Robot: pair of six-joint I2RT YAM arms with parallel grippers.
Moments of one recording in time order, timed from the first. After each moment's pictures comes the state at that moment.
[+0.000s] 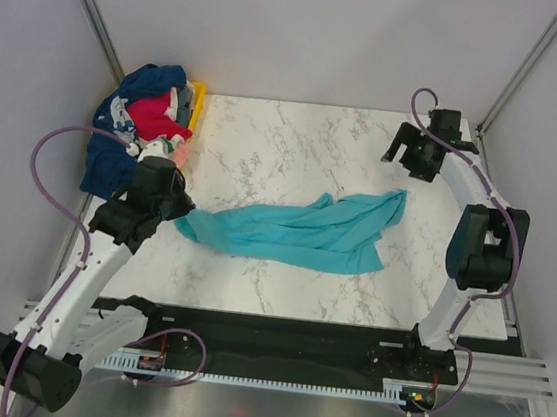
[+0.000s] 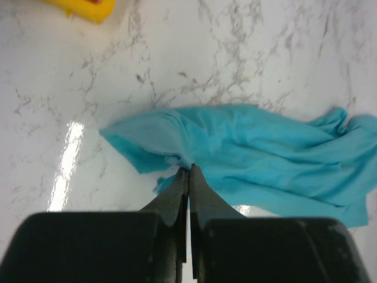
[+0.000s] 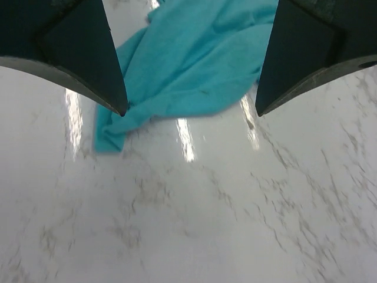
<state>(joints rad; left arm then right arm) -0.30 0.88 0.95 -0.70 -0.25 -0.61 -0.02 1.89 1.59 -0.49 -0.18 0.38</state>
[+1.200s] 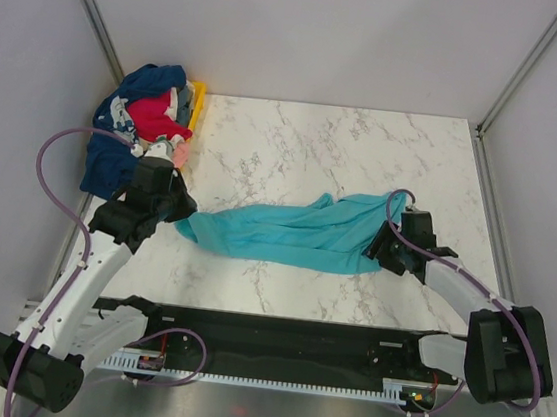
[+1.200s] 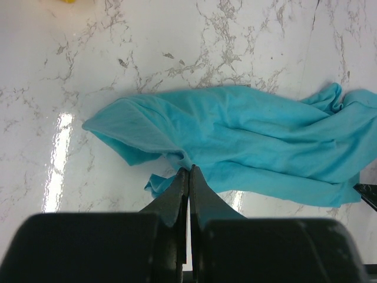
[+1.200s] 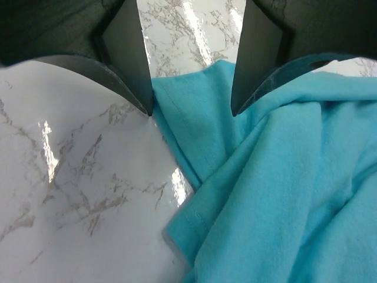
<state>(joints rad) -0.28 0.91 0.91 -0.70 -0.12 -0.58 0.18 1.24 0.52 -0.25 -0.11 0.60</state>
